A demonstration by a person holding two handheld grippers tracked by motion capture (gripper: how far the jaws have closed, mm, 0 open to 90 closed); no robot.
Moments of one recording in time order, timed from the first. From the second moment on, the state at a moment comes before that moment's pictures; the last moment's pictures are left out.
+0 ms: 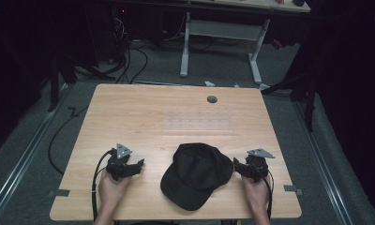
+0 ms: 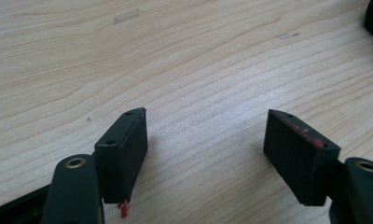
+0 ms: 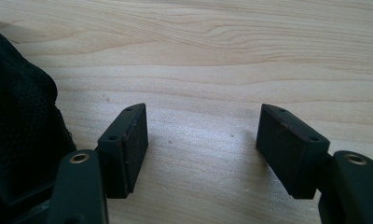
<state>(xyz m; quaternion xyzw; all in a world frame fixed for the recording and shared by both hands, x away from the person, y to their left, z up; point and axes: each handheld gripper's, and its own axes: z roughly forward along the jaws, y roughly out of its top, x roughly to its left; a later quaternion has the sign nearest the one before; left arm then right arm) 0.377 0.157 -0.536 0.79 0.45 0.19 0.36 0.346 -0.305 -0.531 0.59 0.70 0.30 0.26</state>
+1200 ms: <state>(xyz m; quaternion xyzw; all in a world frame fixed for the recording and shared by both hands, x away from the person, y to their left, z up) 0.377 0.157 -0.536 0.79 0.45 0.19 0.36 0.333 -0.315 -0.517 0.59 0.69 0.34 0.26</state>
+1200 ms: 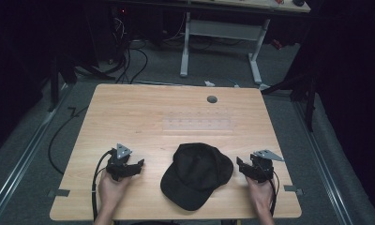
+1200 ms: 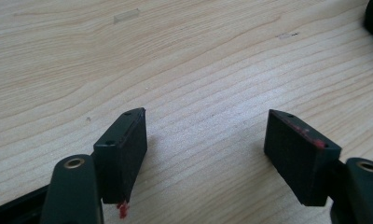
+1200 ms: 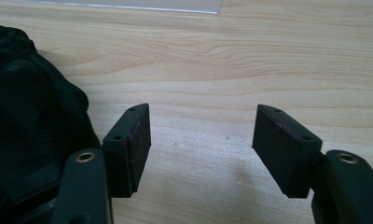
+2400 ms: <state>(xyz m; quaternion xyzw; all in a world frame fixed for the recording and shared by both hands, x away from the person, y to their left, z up) 0.376 0.156 -0.536 0.79 0.45 0.19 0.36 0.300 -0.272 -0.460 0.49 0.72 0.44 0.22</state>
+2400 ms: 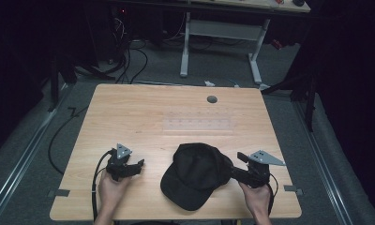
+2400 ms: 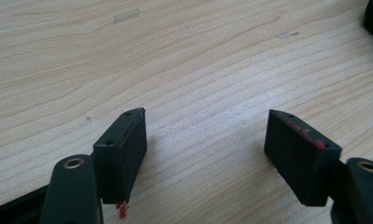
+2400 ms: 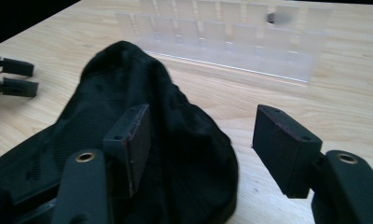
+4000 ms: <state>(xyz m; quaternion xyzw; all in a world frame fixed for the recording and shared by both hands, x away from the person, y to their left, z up) 0.376 0.157 -0.536 0.79 0.45 0.19 0.36 0.351 -0.227 -0.474 0.48 0.77 0.39 0.16</state>
